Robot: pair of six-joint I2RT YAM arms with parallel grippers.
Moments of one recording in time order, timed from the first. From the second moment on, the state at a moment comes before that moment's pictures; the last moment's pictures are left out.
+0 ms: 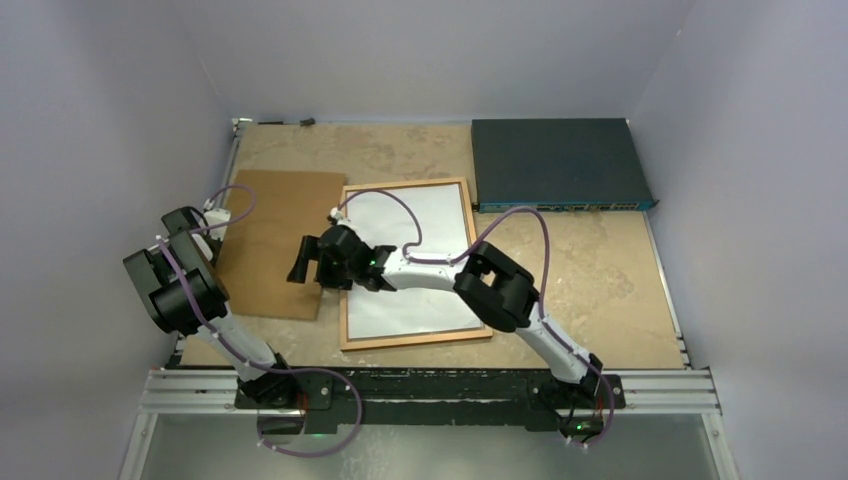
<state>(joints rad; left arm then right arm) 0.61 1.77 0.86 -0.02 -0.08 0.79 1.12 2.36 1.80 -0.08 0.00 1.08</state>
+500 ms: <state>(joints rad) 0.60 1.76 0.84 -0.03 -0.09 0.82 1.11 2.19 1.46 0.46 -0.18 1.20</state>
